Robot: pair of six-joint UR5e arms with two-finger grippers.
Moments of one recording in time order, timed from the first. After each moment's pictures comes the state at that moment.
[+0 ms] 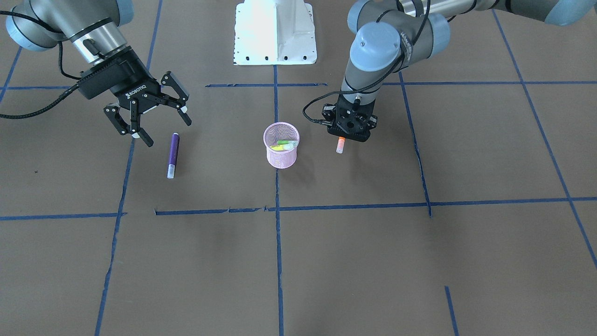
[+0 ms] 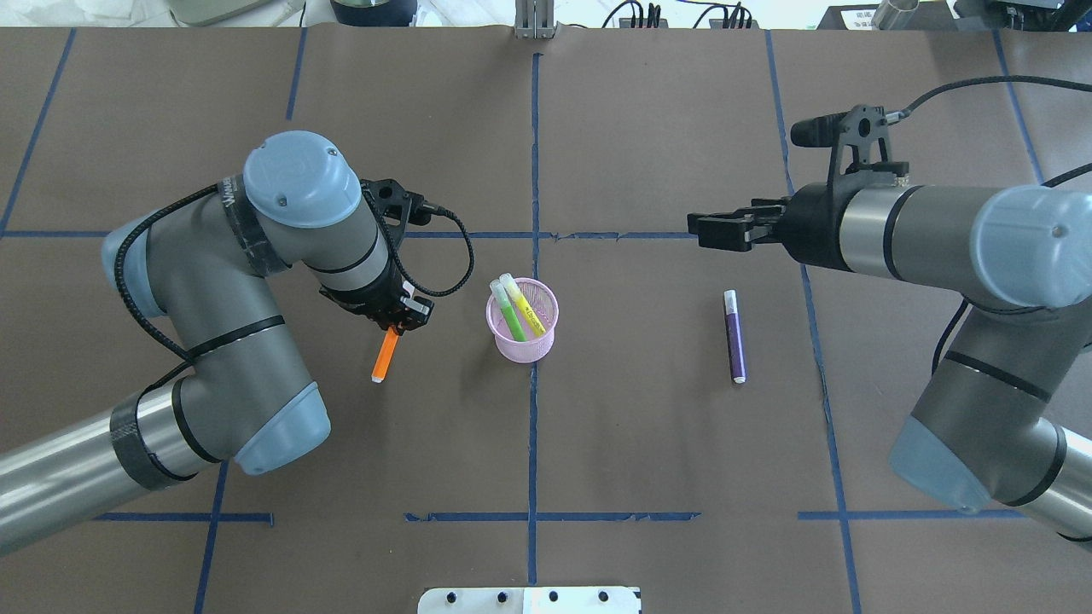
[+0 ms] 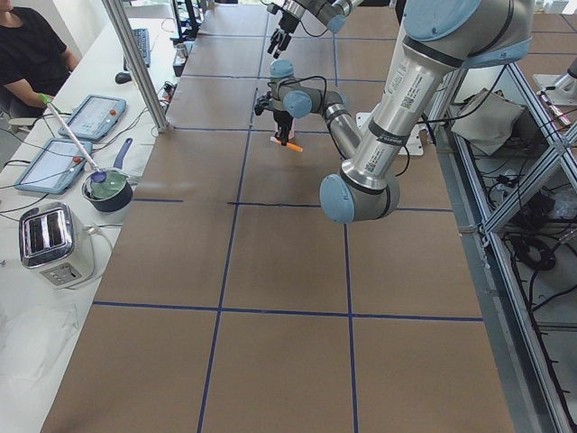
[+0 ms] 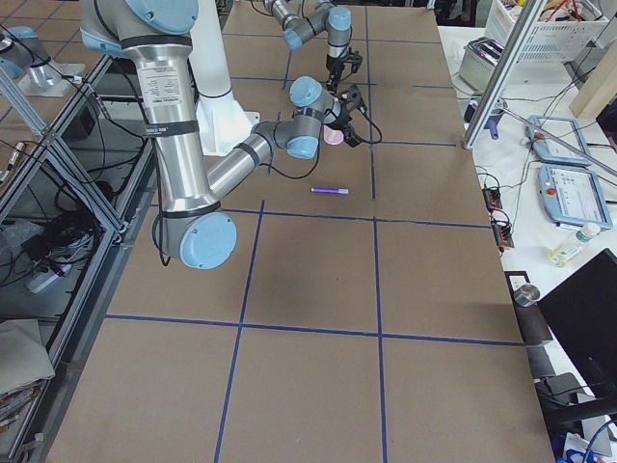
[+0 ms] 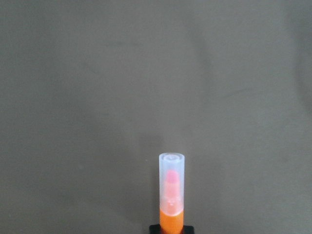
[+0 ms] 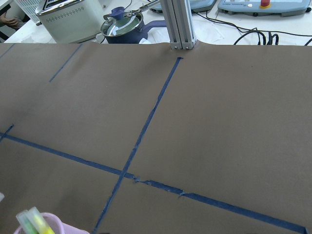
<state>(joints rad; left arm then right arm) -0.62 -2.16 -1.82 -1.52 -1.96 -0.84 0.73 -1.38 1.99 -0.86 1.77 0.96</state>
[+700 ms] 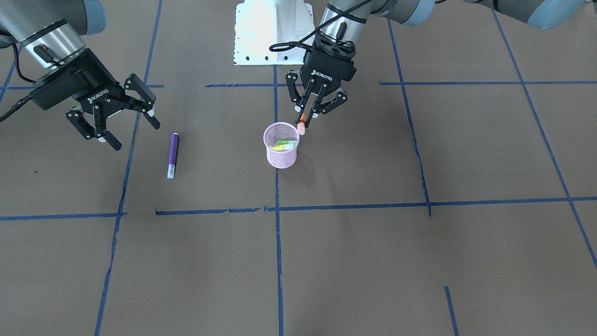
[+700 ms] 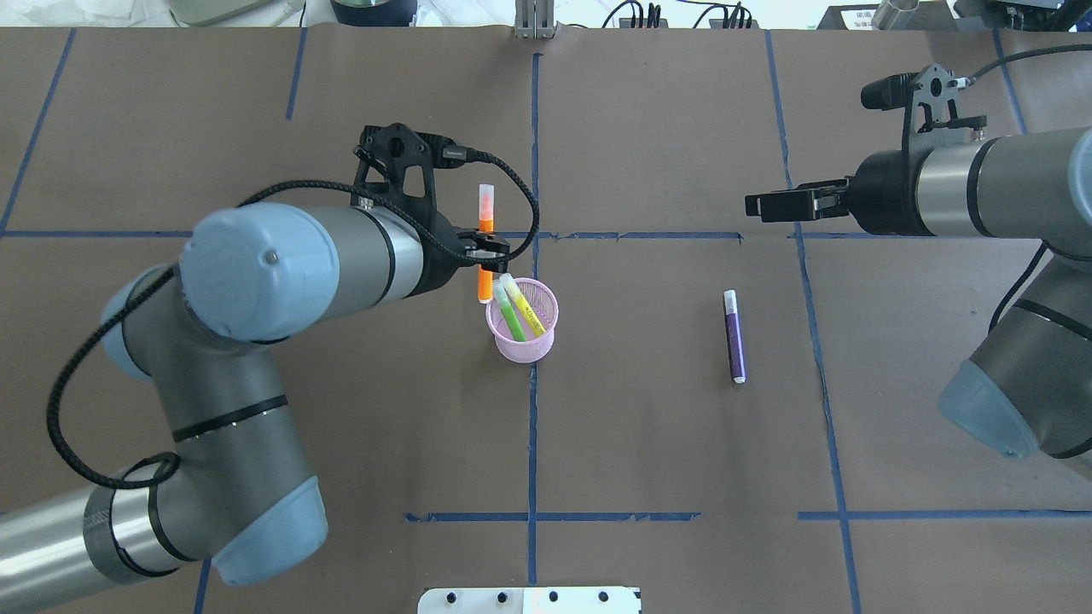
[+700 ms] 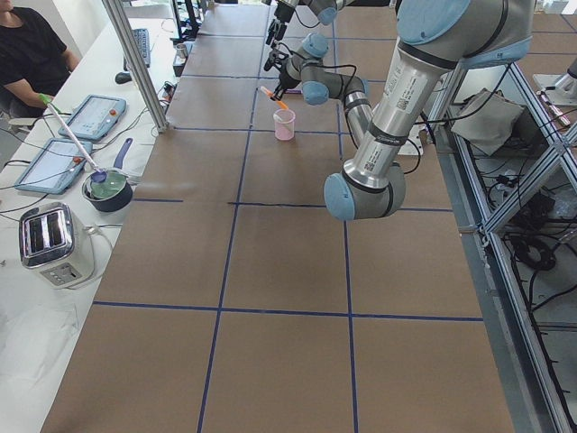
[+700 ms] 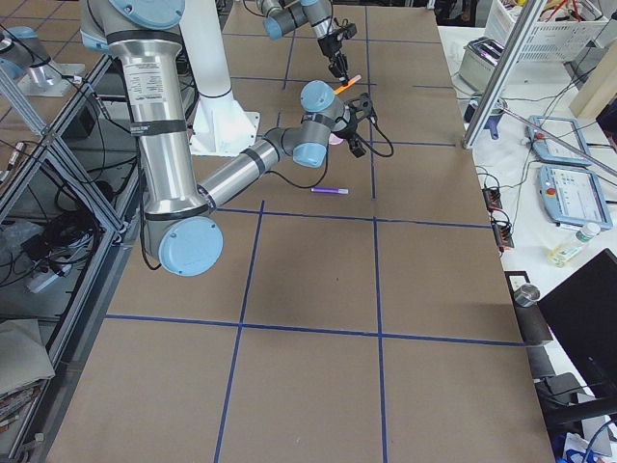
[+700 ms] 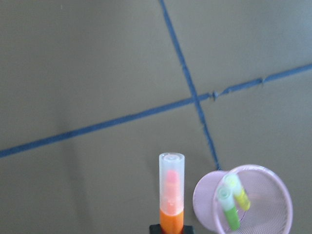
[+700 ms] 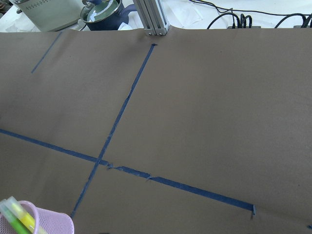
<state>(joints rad) -0.47 -2.16 -1.91 -1.93 -1.46 -1.06 0.83 -1.41 1.97 -0.87 1.91 0.95</state>
